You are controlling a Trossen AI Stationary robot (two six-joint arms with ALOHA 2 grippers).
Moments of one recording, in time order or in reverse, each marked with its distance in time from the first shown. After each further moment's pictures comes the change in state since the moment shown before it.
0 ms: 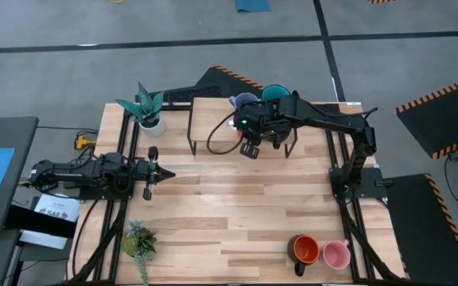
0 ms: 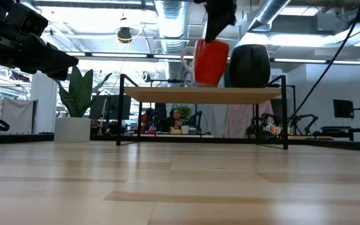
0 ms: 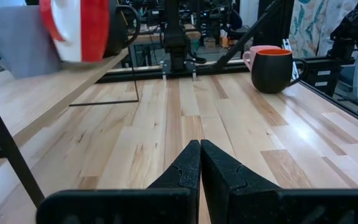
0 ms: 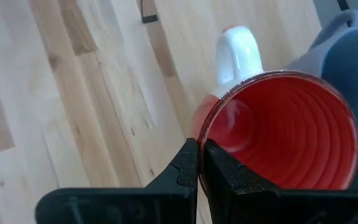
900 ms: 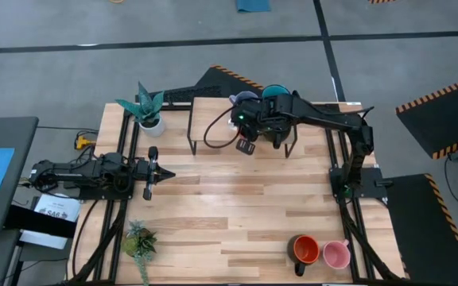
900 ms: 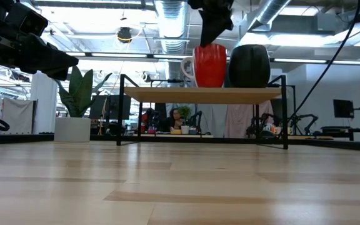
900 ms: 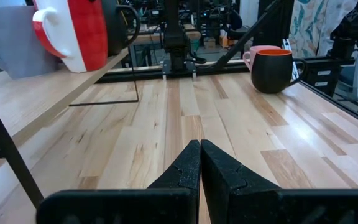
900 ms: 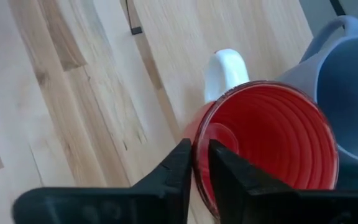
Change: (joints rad) left arm 0.000 0.000 0.000 0.000 0.000 0.000; right arm -0.034 0.020 -0.004 0.052 0.007 0.004
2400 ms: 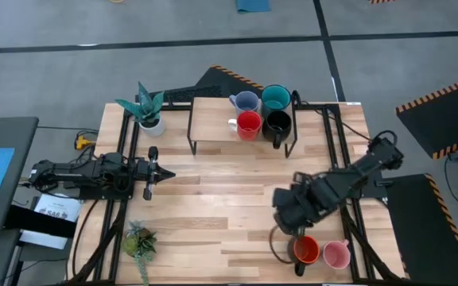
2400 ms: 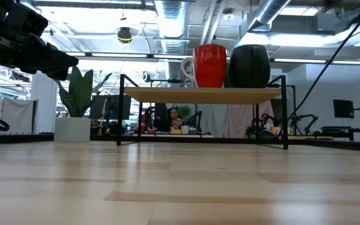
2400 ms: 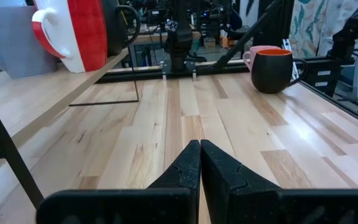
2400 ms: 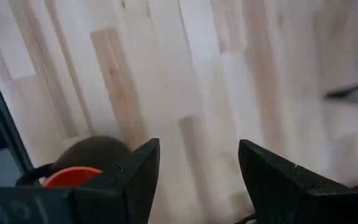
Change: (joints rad) left arm 0.000 0.000 0.000 0.000 0.000 0.000; right arm 0.724 -0.168 -0.281 -0.303 -0.045 0.649
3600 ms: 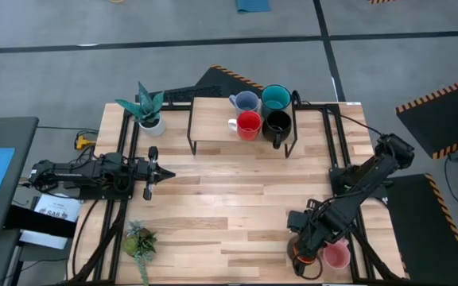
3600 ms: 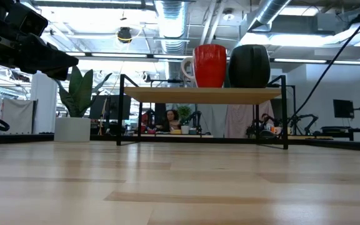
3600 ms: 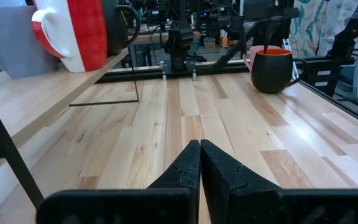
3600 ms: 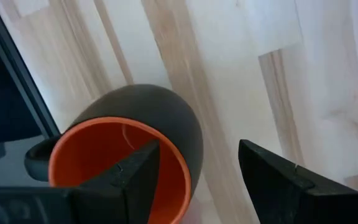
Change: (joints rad) left arm 0.000 0.000 0.000 0.000 0.000 0.000; right arm 0.224 -0.118 -0.513 0.470 -0.143 0.335
